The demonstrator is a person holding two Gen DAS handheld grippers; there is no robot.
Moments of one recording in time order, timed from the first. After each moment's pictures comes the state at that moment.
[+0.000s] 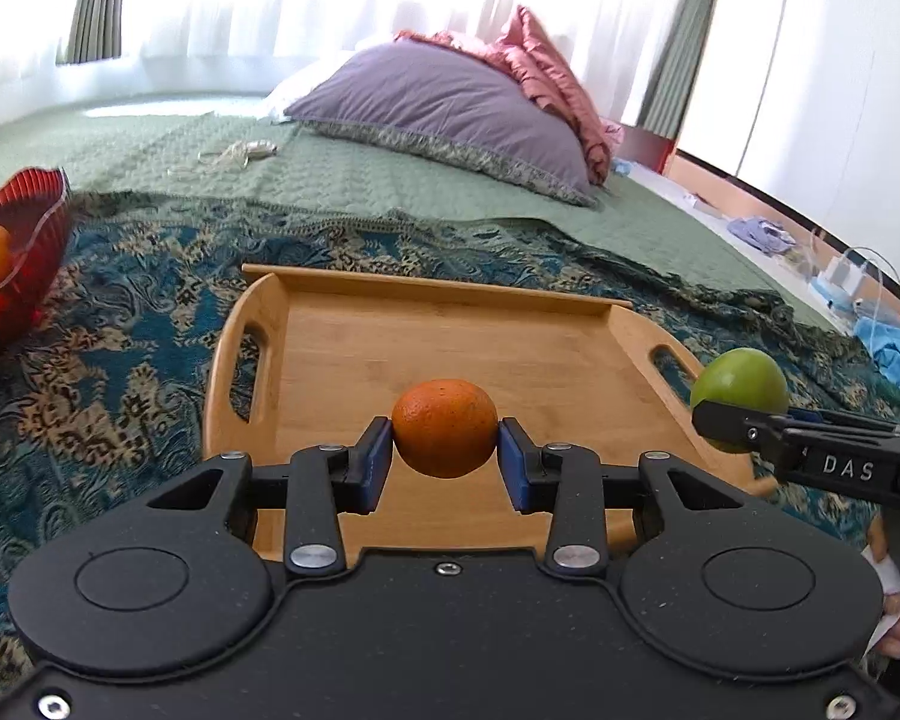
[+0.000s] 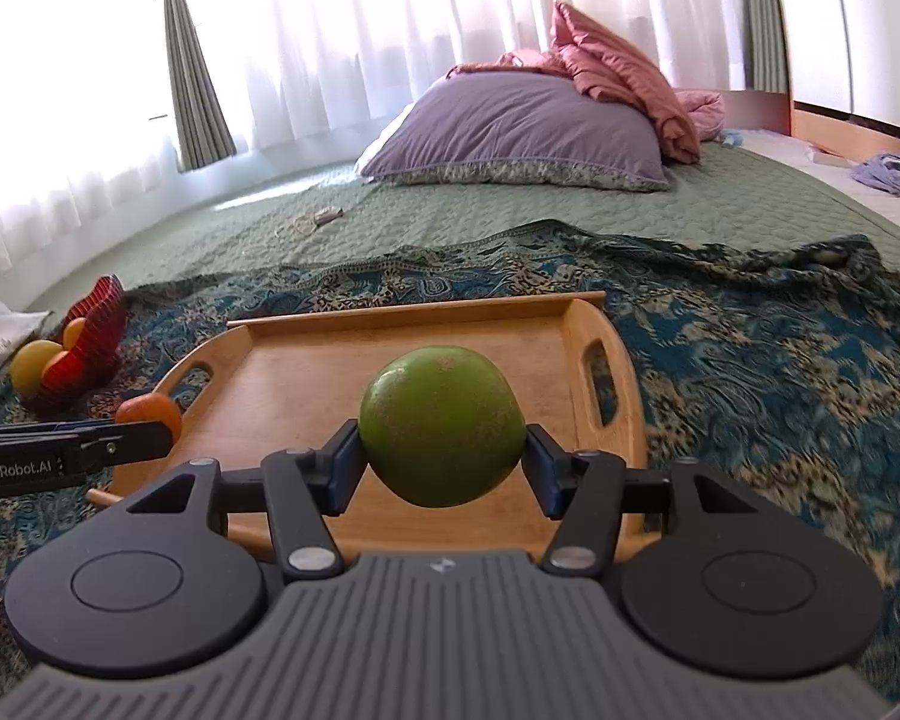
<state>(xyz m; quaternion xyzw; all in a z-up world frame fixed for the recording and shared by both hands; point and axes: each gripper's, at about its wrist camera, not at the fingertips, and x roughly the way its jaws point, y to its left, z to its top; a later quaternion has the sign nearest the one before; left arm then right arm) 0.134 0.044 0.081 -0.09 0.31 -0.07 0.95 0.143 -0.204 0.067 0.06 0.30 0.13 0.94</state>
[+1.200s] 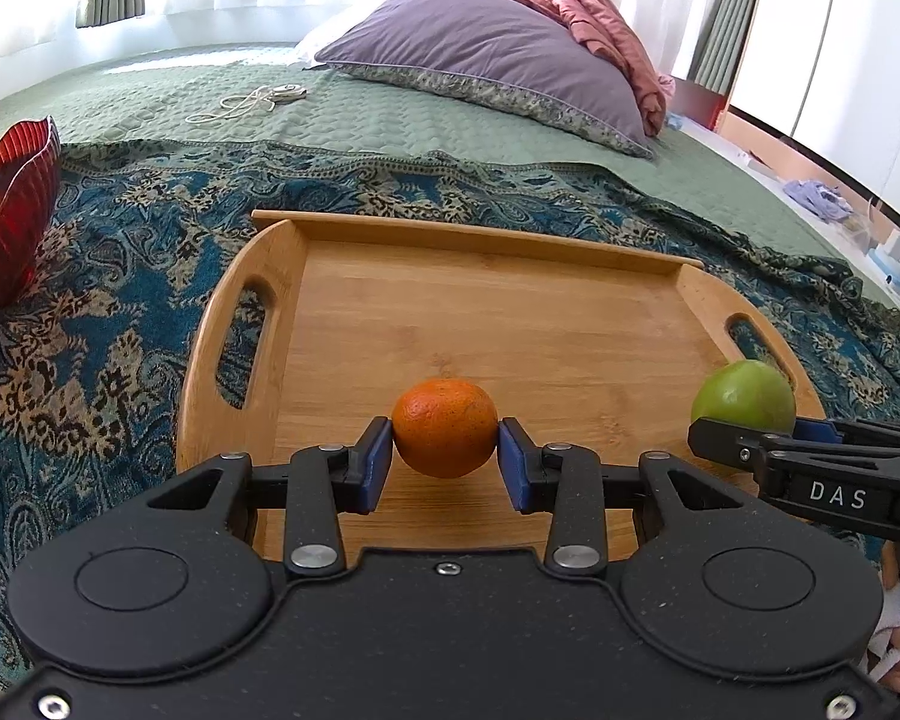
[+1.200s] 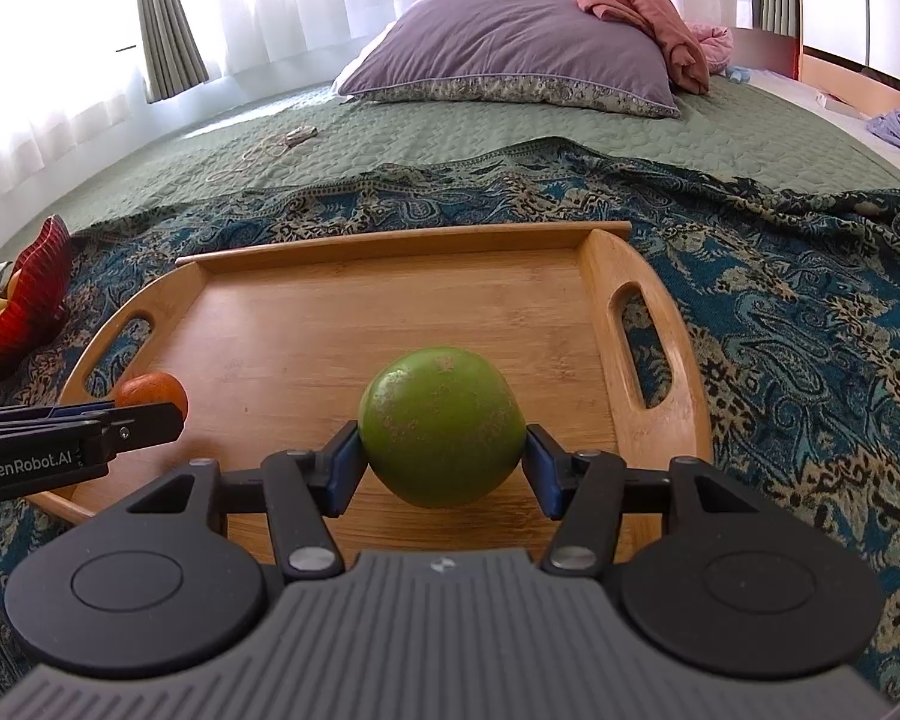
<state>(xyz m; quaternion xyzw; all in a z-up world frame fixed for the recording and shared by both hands) 0.184 0.038 0.043 -0.07 0.36 -0.03 0.93 0.194 -0.180 0.032 0.04 0.37 0.12 0.92</state>
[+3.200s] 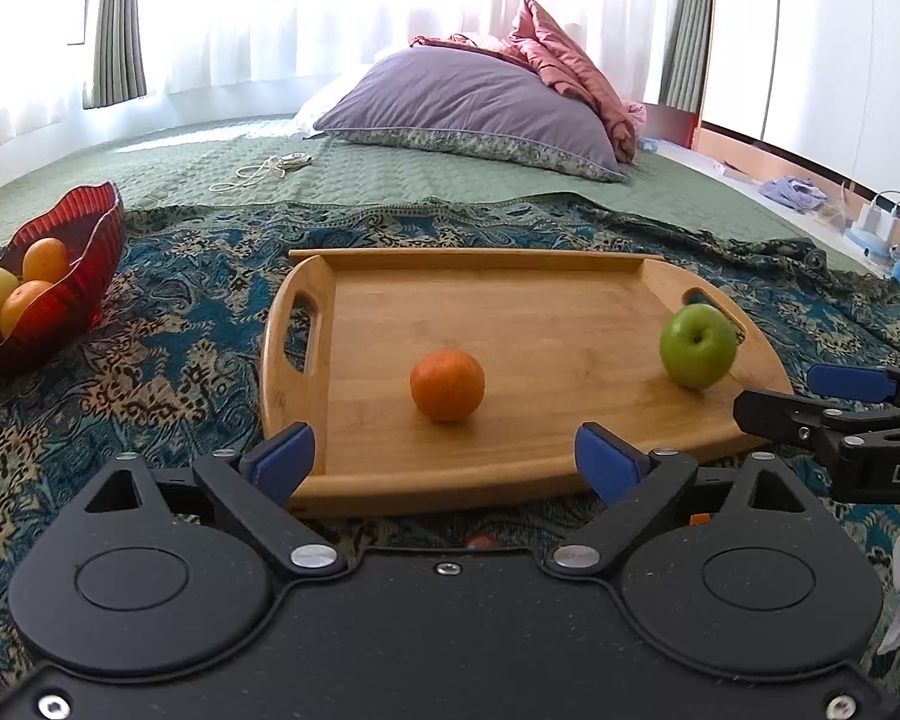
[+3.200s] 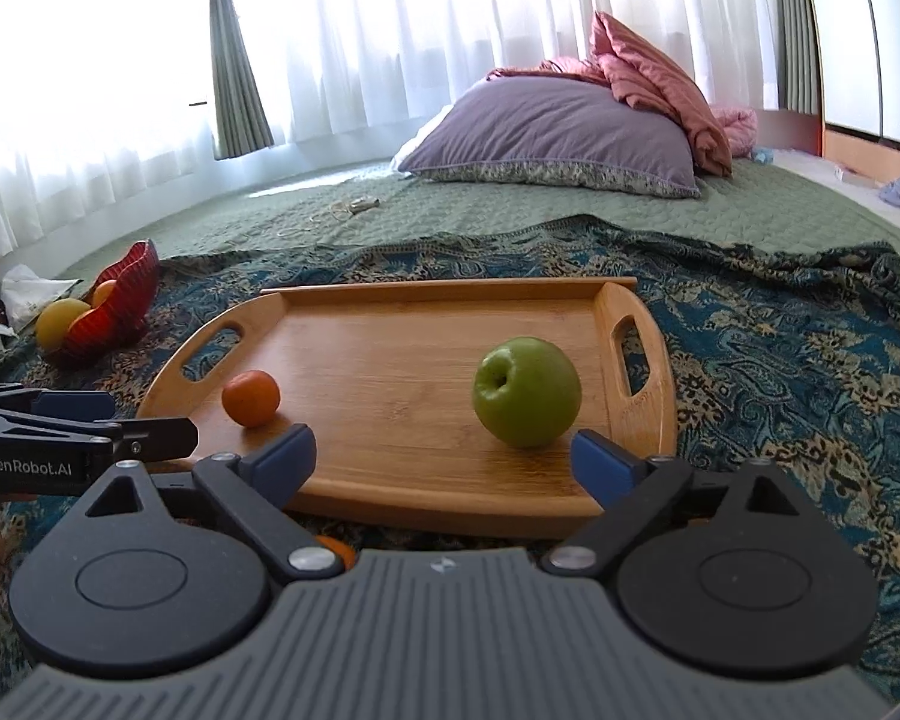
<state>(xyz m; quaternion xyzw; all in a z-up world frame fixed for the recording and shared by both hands) 0.085 0.035 0.061 -0.02 0.29 -0.03 0.96 0.106 -0.202 0.049 0.03 0.27 0.17 0.95</state>
